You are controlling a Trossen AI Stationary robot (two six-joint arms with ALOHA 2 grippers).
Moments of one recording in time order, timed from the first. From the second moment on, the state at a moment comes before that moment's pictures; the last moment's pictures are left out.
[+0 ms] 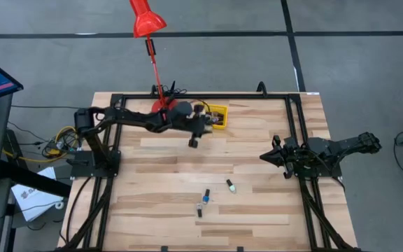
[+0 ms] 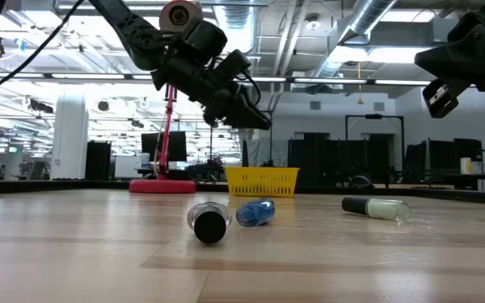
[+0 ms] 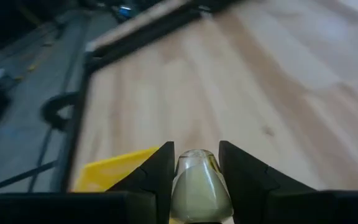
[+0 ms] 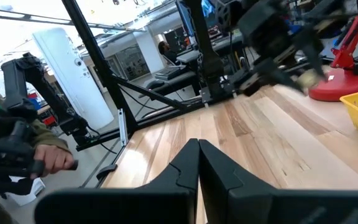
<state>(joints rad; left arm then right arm) 0.32 1.75 0.98 0.29 0.20 0.60 0.23 0.02 0.01 0.04 0.16 0.38</state>
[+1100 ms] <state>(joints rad) 0.50 2.00 1.22 0.43 0.23 0.15 0.23 0.02 0.01 0.04 0.16 0.38</state>
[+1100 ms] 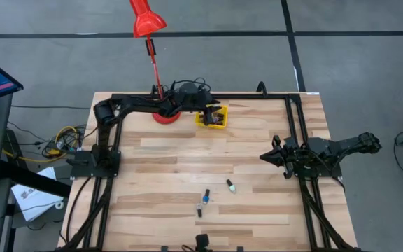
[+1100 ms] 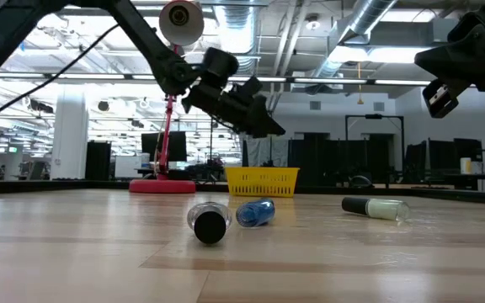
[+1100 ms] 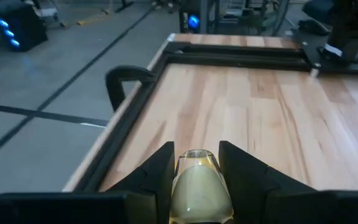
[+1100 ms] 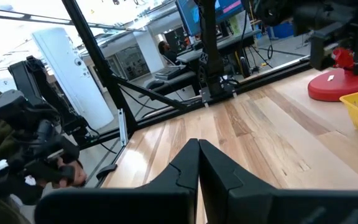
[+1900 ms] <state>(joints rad) 0.51 2.05 1.22 0.31 0.19 0.10 0.23 0.02 0.01 0.04 0.16 0.38</state>
